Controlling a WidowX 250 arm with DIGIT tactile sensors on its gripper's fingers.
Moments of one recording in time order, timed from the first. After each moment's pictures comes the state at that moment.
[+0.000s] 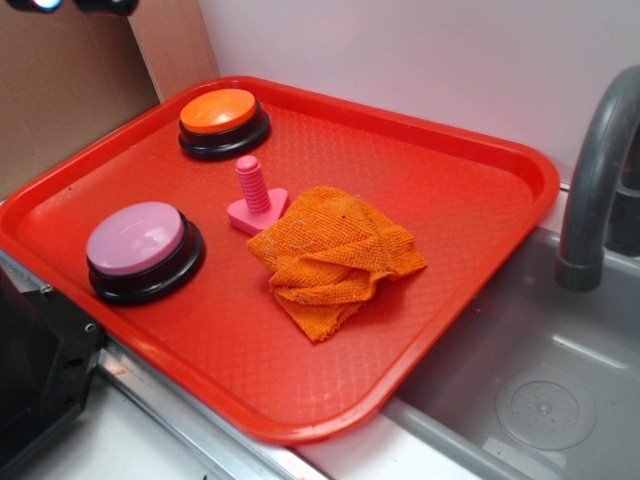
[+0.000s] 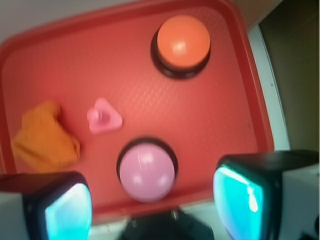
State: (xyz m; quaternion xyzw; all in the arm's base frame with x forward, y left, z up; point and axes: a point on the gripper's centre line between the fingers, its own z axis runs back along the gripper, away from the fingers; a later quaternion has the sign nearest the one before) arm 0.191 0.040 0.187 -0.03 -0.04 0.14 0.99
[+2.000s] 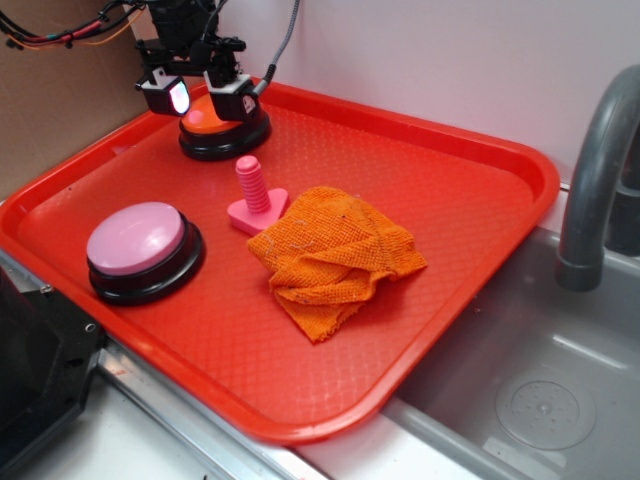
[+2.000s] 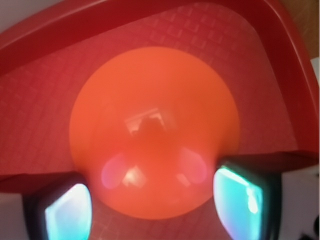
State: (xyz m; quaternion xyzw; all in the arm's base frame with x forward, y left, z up) arm 0.282 0.095 0.050 -0.02 -0.03 0.17 0.98
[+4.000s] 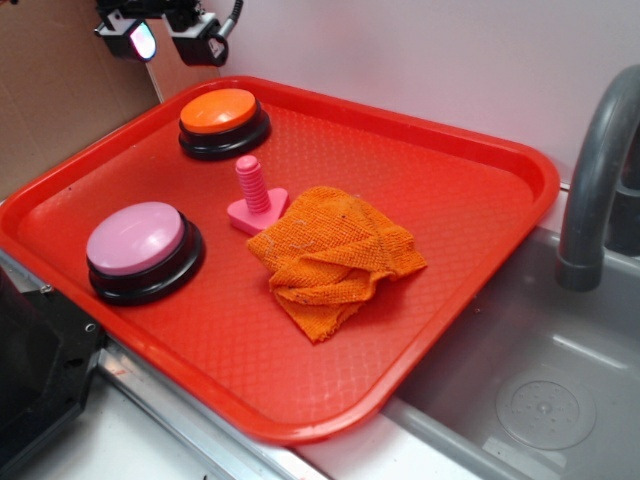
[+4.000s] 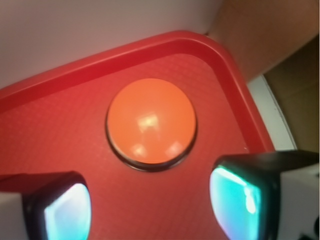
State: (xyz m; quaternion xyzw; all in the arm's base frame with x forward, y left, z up) arm 0.263 0.083 0.116 0.00 -0.11 0.15 0.98
